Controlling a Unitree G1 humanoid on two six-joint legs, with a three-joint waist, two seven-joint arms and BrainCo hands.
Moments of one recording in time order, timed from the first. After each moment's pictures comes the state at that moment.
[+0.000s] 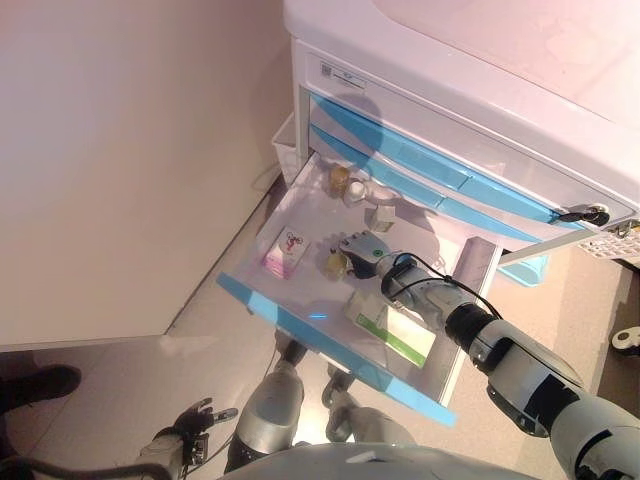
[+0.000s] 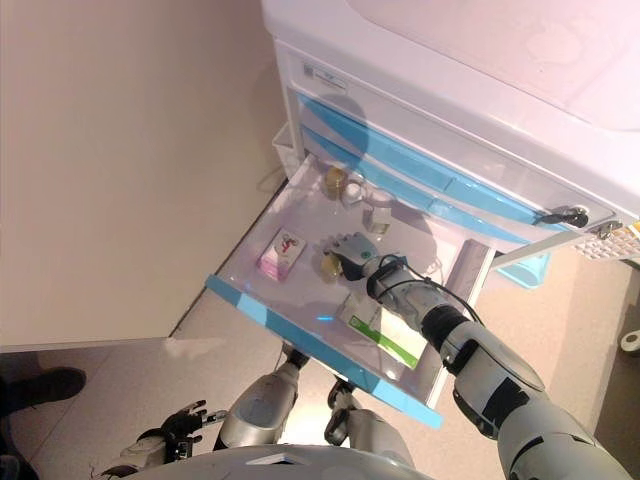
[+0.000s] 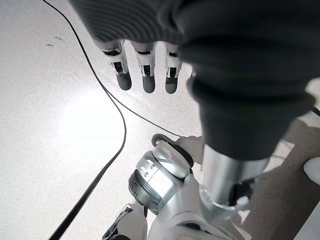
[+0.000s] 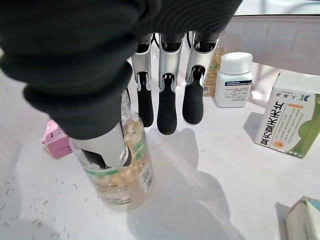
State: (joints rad) left arm -0.01 0.33 -0.07 1.25 -0.28 -0.07 -0.15; right arm -0.68 -0.37 0.83 0.79 -0.89 -0.18 -0.28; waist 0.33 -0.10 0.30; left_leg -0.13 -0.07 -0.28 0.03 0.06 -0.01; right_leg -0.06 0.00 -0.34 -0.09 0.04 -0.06
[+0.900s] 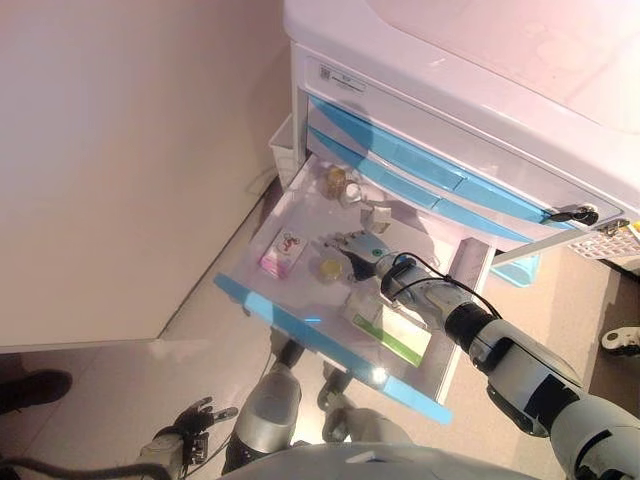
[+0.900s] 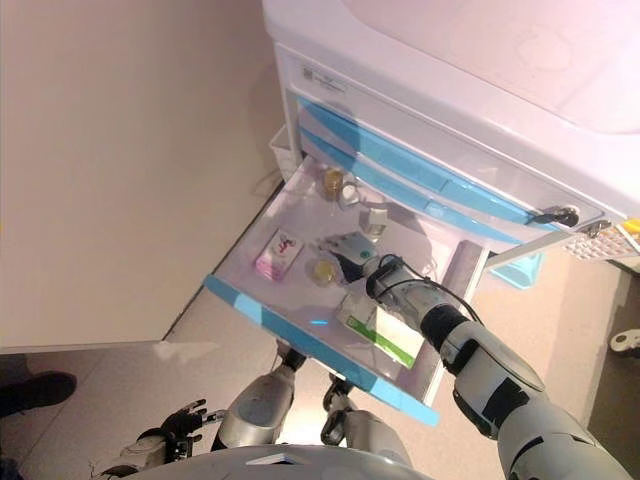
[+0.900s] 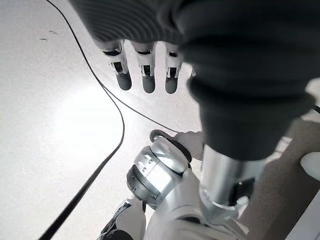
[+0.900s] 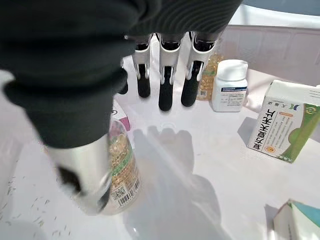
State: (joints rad) left arm -0.01 0.33 -0.07 1.25 -0.27 -0.07 -0.15; right arm -0.68 -0.37 0.83 0.78 -0.89 -0.18 -0.27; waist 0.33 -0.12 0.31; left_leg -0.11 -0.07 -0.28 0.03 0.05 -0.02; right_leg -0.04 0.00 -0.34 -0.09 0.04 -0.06
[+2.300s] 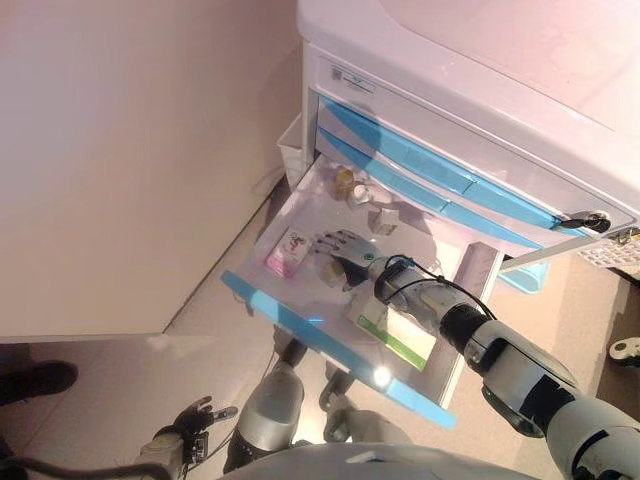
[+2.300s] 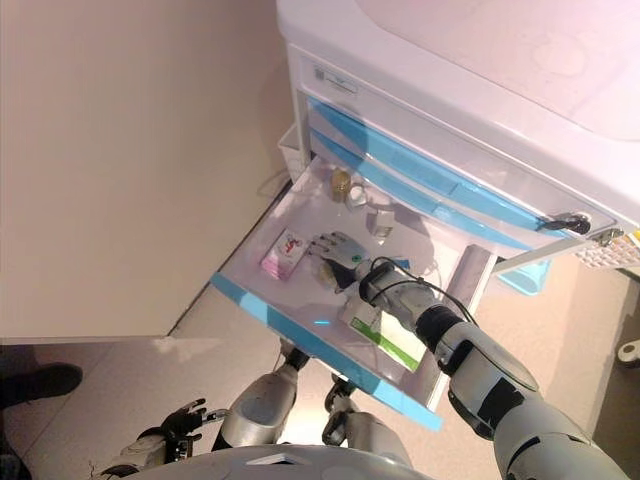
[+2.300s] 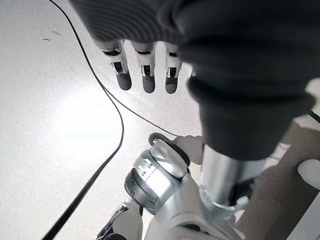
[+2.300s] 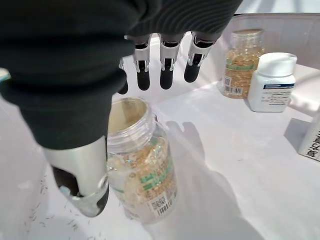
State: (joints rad) left arm -0.01 0.33 -0.07 1.24 -0.27 -0.07 -0.15; right arm -0.68 -0.34 0.83 0.78 -0.91 -0.23 -0.25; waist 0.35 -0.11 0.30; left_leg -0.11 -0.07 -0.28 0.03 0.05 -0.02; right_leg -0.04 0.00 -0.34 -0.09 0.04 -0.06
